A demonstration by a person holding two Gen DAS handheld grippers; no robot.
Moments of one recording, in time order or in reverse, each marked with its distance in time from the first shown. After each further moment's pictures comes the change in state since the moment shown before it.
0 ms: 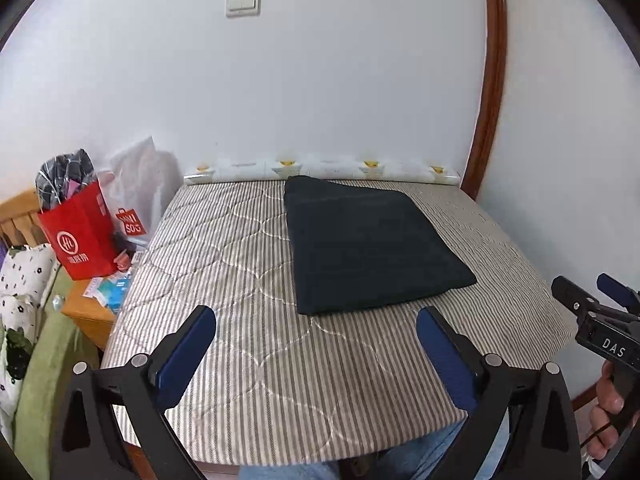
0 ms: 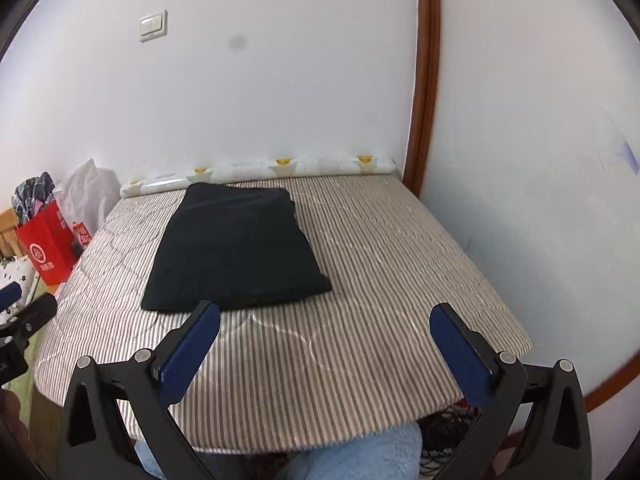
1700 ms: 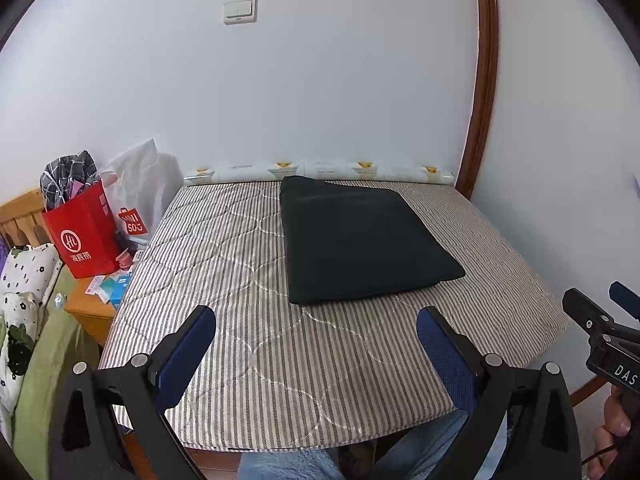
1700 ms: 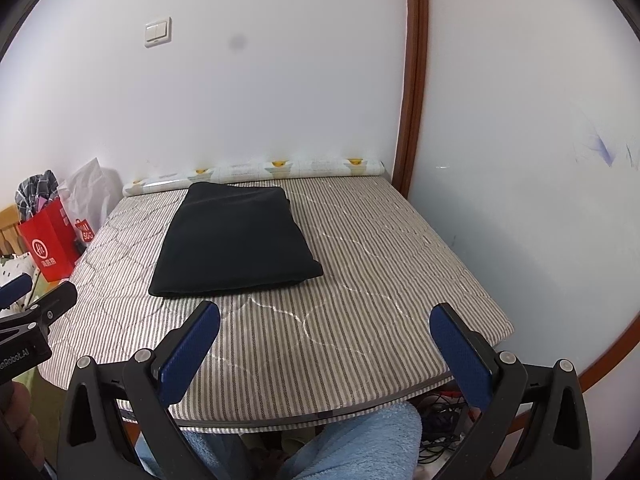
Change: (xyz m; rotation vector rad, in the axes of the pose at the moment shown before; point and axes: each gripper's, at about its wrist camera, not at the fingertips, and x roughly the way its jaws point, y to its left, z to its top) left arm -0.021 -0.015 -0.018 0.006 -0.014 -0.004; right arm -0.041 -0.005 -0.018 -0.013 -0.028 -0.026
